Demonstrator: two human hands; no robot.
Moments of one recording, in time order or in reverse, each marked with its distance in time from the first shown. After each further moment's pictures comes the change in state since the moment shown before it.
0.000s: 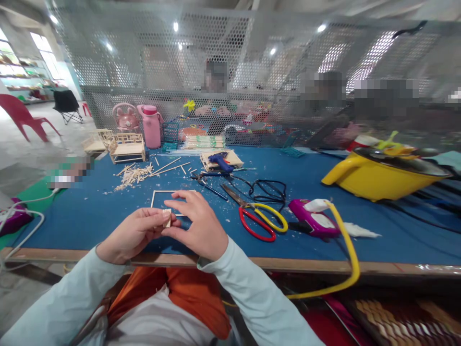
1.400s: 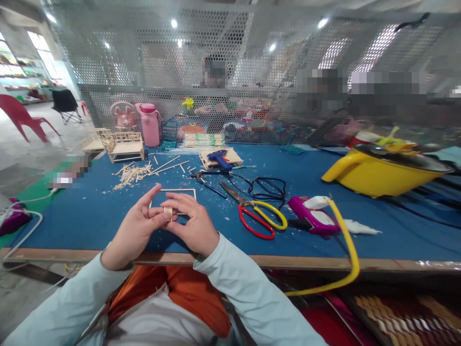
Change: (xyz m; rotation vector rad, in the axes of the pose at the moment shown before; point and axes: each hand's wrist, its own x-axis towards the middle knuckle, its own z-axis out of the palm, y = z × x) left_hand 0.002 -0.007 0.006 0.059 0.141 0.297; right_hand -0.004 0.011 0.024 0.280 0.047 0.136
